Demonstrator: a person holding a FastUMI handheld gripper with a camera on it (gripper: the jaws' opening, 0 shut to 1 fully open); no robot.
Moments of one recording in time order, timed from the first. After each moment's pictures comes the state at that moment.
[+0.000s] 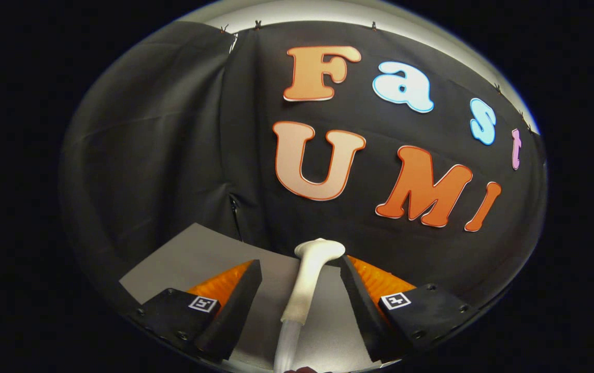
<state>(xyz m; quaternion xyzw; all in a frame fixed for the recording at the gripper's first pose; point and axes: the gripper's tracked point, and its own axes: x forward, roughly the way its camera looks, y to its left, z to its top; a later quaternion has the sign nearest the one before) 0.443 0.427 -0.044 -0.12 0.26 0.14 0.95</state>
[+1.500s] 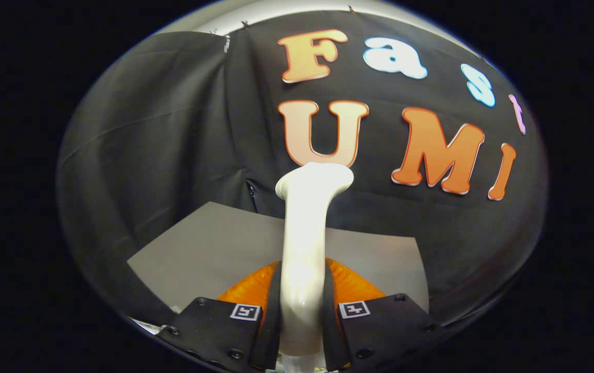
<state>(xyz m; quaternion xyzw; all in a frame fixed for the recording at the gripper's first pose) 0.369 0.399 -0.071 -0.05 0.24 0.22 0.94</state>
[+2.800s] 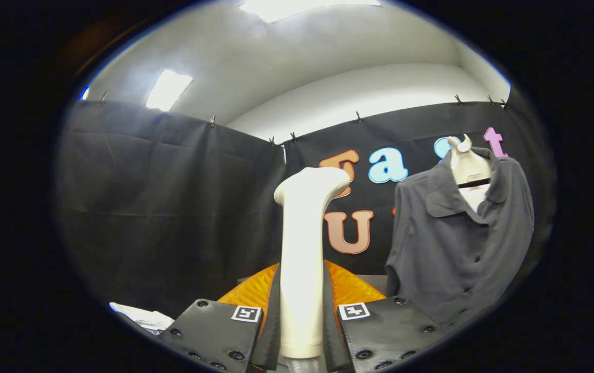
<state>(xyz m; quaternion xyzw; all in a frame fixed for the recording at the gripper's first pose) 0.049 0.194 0.135 0.05 -0.02 0.32 0.94</state>
